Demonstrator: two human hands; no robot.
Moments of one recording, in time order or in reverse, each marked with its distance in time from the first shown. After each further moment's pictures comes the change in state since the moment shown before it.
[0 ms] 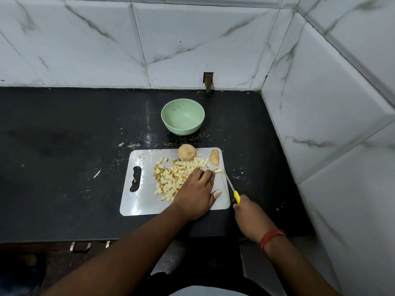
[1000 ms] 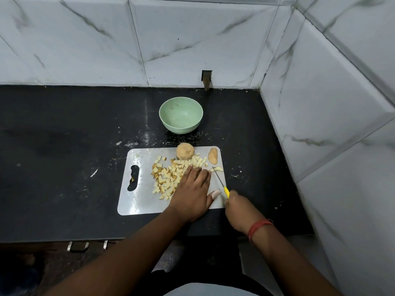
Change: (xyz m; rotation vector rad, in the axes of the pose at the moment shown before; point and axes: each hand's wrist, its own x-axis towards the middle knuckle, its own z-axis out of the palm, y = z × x) left_hand -0.008 0.003 -0.002 0.067 0.083 -0.038; right_hand 0.015 -0.017 0.006 -0.066 -0.078 0.005
